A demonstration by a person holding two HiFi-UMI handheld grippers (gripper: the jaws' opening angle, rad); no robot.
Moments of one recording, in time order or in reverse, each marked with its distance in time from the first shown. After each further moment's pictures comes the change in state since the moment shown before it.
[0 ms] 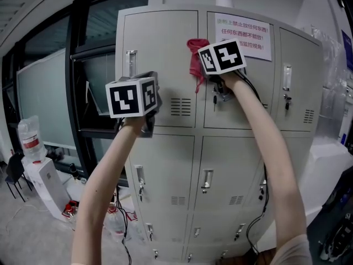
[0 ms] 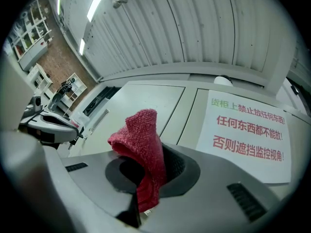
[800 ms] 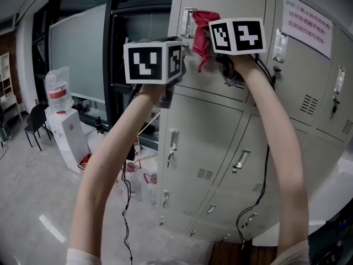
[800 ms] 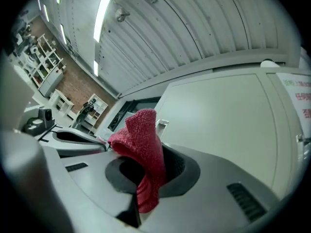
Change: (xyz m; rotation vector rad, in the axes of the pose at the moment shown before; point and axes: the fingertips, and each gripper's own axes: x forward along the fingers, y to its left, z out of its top) left arm -0.054 0.080 -0.014 0.037 0.030 0.137; right arm 0.038 0.169 0.038 0.115 -0.116 0.271
